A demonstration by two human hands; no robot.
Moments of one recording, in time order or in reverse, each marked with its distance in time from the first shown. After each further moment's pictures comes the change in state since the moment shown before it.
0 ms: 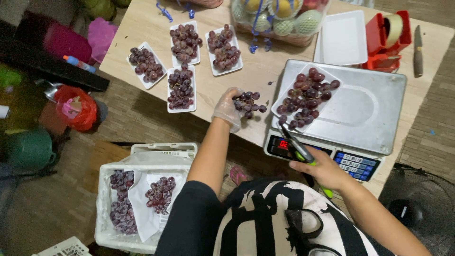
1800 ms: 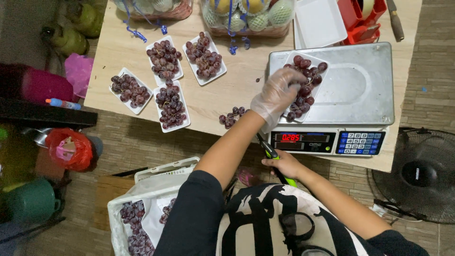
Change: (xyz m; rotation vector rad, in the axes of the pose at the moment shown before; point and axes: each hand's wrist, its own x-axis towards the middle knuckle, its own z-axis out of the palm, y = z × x) left_hand -0.043 -0.040 0.128 0.899 -0.643 0.726; right_hand 0.085 0.077 0.137 0.440 -0.001 0.327
